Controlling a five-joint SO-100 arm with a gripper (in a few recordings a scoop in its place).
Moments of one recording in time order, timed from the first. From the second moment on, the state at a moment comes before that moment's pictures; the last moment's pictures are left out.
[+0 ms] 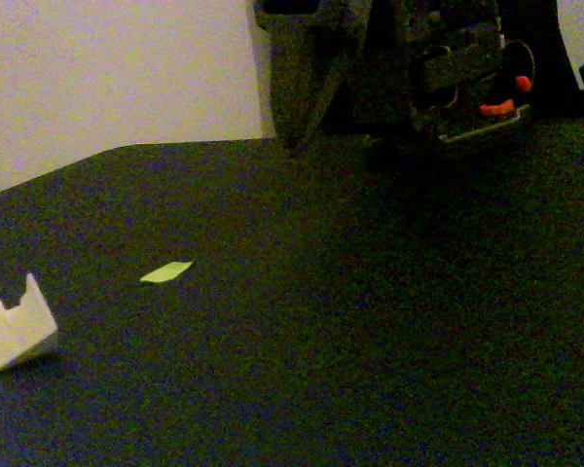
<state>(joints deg) 0.6 187.5 170.8 69.5 -11.4</state>
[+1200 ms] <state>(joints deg) 0.6 187.5 170.8 69.5 -11.4</state>
